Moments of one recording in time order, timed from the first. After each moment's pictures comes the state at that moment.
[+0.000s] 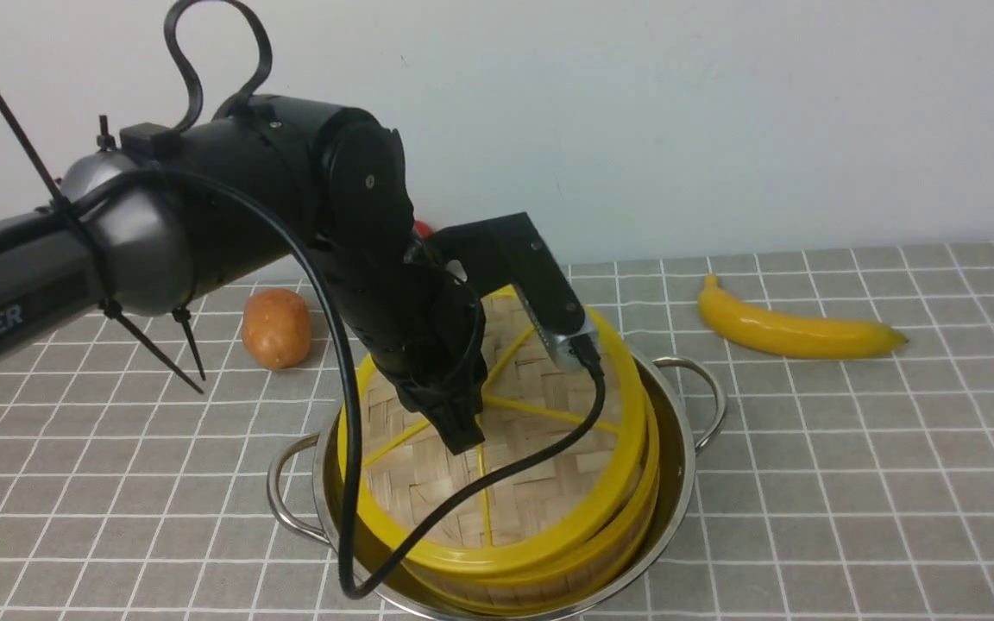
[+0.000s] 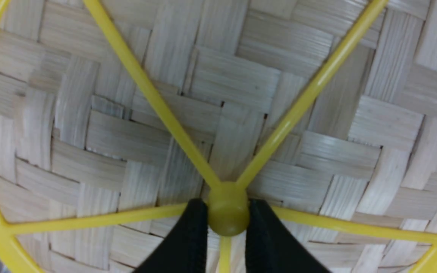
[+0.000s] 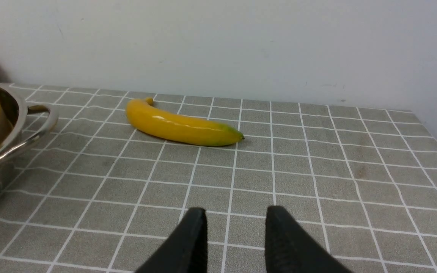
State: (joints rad) right arm 0.00 0.01 0.01 0.05 0.35 0.00; left arm -0.50 1.80 -1.43 -0.07 0.98 0.74
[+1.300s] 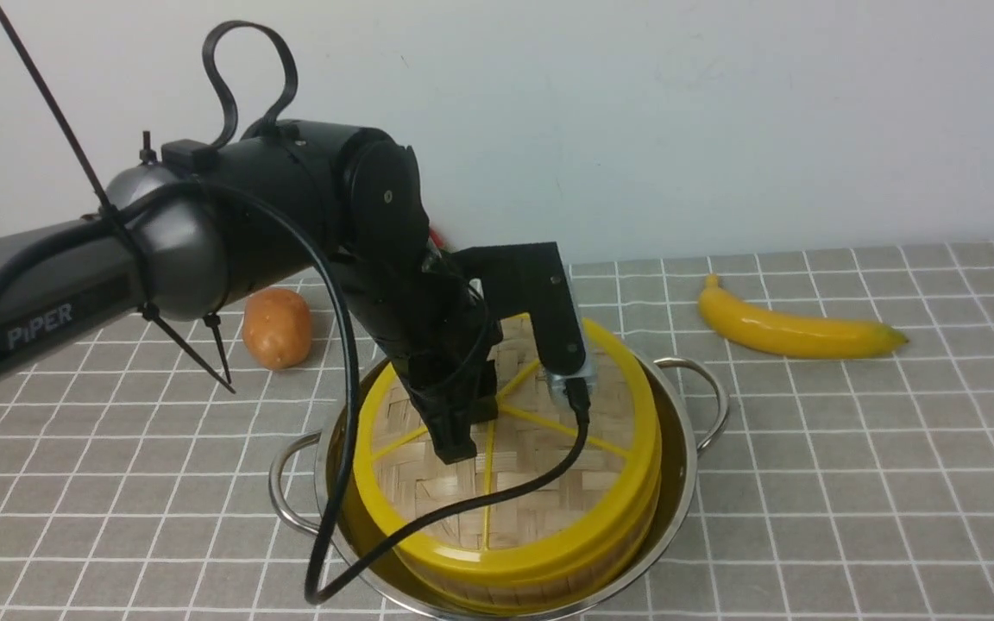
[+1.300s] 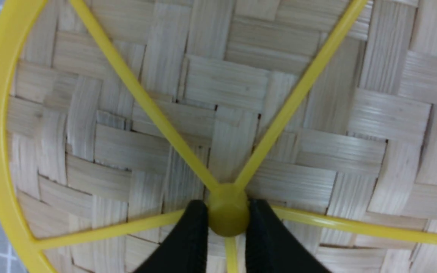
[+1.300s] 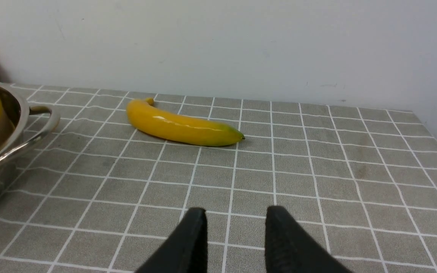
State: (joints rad) right arm 0.00 0.01 0.01 0.05 0.35 0.00; left arm -0.50 1.85 -1.44 -0.12 0.93 1.00
